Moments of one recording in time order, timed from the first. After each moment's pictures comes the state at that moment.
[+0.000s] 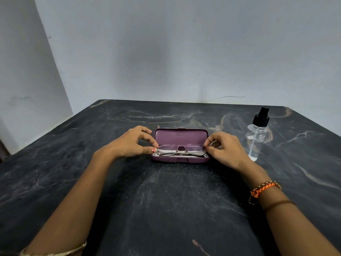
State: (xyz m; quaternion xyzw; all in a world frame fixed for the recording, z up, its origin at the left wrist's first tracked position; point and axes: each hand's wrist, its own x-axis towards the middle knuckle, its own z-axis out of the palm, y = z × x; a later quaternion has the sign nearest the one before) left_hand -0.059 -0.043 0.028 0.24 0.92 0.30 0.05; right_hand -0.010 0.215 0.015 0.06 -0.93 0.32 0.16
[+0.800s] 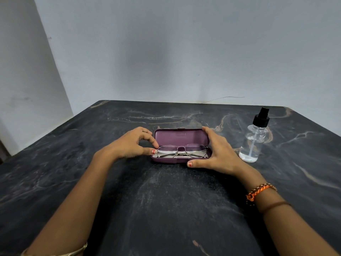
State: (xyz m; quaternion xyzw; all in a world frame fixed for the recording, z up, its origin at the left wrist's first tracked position) left_hand -0.062 -0.043 0.026 0.25 0.92 0.31 0.05; right_hand -0.011 0.210 0.004 0.10 -0.95 0.30 0.09
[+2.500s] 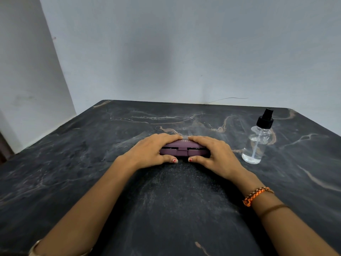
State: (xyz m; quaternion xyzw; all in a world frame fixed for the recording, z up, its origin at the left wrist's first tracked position) left_hand -0.056 -0.010 0.008 0.36 0.91 0.21 -0.05; right_hand -0.013 0.199 0.000 0.19 -0.94 0.23 0.18
